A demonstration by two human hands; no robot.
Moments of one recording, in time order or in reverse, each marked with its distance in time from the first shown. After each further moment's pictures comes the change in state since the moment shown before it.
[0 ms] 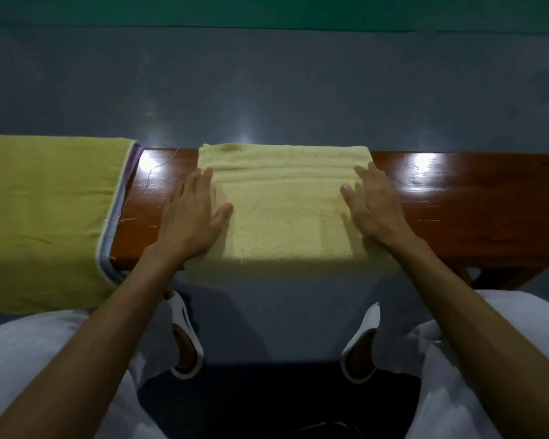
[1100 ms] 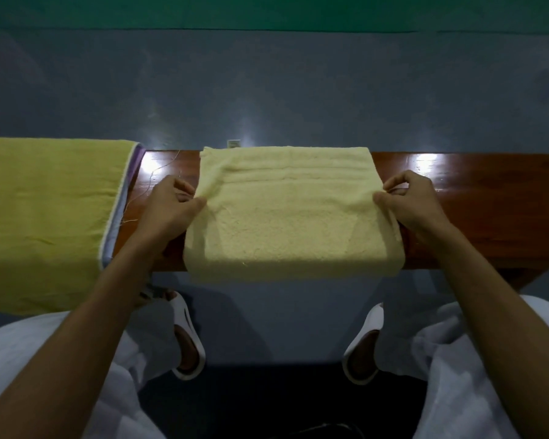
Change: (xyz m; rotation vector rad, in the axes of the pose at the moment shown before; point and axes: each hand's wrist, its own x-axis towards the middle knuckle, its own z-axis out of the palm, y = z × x) left_hand 0.004 -0.013 -0.032 -0.628 0.032 -0.393; right_hand -0.001 0.012 -0.044 0.476 0.057 0.311
